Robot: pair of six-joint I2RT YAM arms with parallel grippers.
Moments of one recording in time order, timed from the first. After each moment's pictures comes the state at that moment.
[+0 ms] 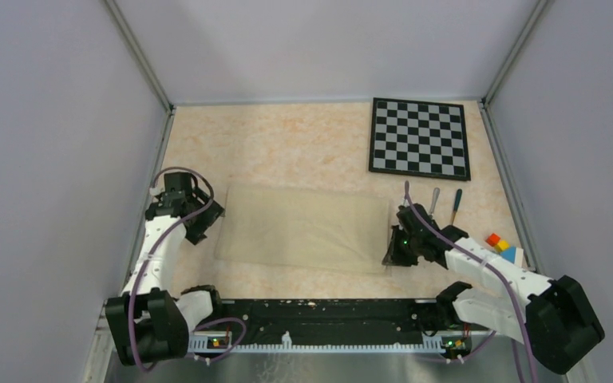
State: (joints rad) left arm 0.15 1.09 0.74 -0.76 -0.02 -0.76; right arm 0.57 1.02 0.44 -0.51 -0.11 0.74
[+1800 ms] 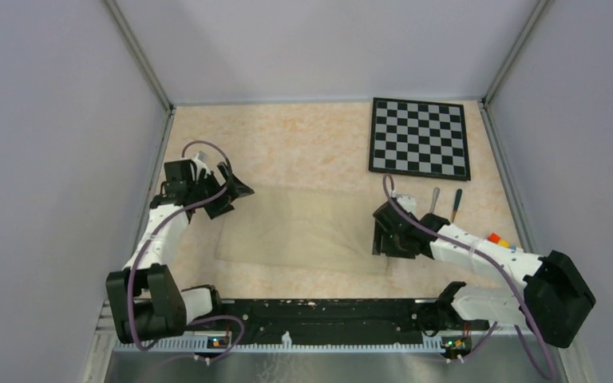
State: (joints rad) left arm 0.14 1.17 0.80 -0.49 0.52 -0.48; right arm 0.84 1.15 0.60 -0.71 0.31 0.89
